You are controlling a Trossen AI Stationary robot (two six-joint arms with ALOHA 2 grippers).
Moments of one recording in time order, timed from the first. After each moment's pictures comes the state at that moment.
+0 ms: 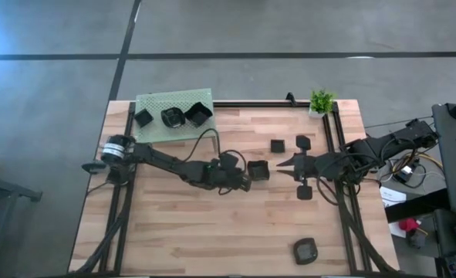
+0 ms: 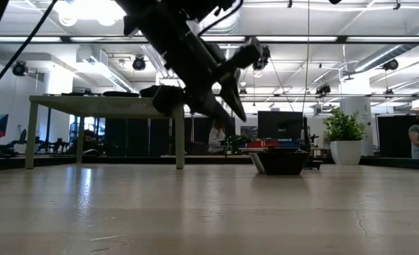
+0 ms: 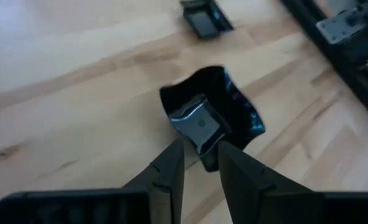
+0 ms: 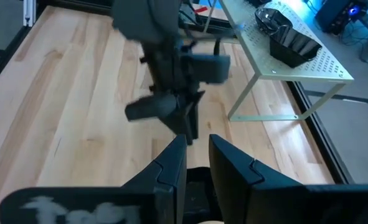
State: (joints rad) left arm -0.16 1.87 1.26 -0.17 -0.53 -1.08; right arm 0.38 1.03 1.05 -0.63 0.45 0.10
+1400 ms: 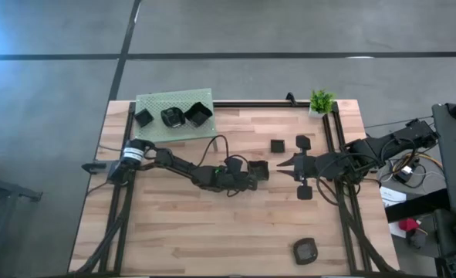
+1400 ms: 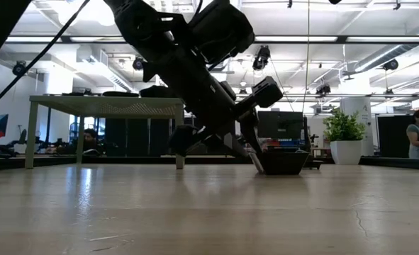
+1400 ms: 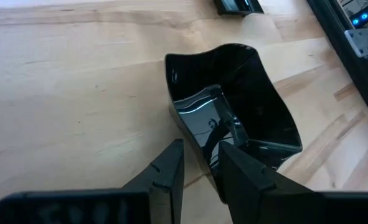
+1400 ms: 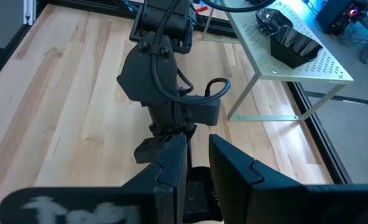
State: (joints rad) left arm -0.13 2.07 1.27 0.06 -0.52 -1.21; right arm 0.38 1.03 1.04 -0.63 0.45 0.09
